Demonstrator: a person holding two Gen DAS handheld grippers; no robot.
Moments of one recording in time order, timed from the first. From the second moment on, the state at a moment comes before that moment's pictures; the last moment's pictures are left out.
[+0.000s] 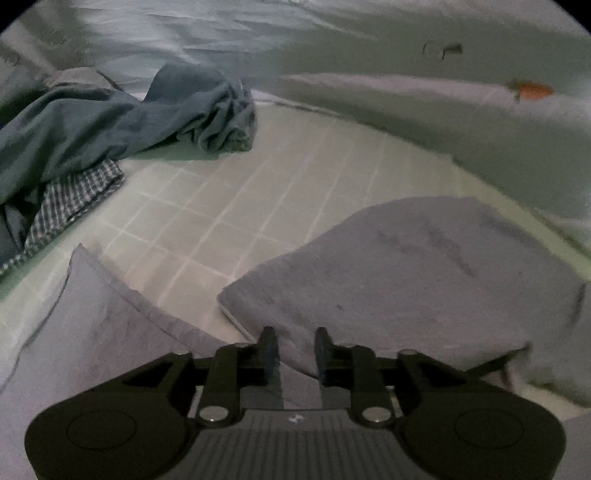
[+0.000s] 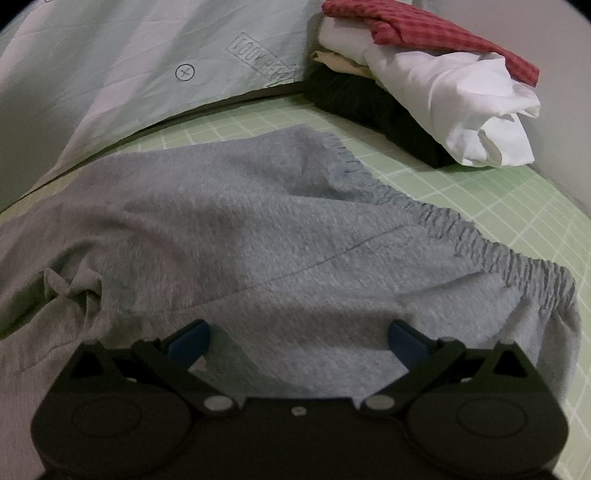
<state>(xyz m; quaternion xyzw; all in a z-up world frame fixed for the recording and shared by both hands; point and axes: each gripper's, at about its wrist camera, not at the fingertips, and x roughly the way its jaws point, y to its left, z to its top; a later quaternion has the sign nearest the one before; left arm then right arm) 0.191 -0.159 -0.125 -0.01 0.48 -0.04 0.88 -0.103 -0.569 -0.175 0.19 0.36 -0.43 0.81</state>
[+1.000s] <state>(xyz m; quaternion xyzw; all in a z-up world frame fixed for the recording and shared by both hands) 0.326 -0.077 -0.021 0.01 0.29 -0.01 0.96 -0.093 -0.546 -0.179 0.22 0.32 -0.52 0.76</state>
